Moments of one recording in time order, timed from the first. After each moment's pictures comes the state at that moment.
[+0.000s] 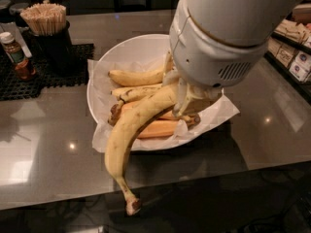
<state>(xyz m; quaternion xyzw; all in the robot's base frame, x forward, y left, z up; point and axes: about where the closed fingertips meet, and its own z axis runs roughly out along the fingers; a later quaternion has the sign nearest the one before) 0.378 -0.035 0.993 -0.80 0.58 -0.05 0.16</state>
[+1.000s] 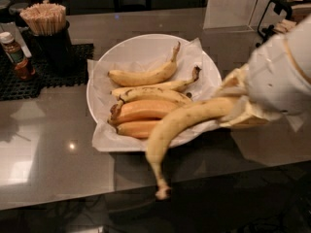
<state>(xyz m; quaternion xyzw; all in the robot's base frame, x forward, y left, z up) 0.394 -0.113 0.949 -0.72 0.64 0.03 0.25</state>
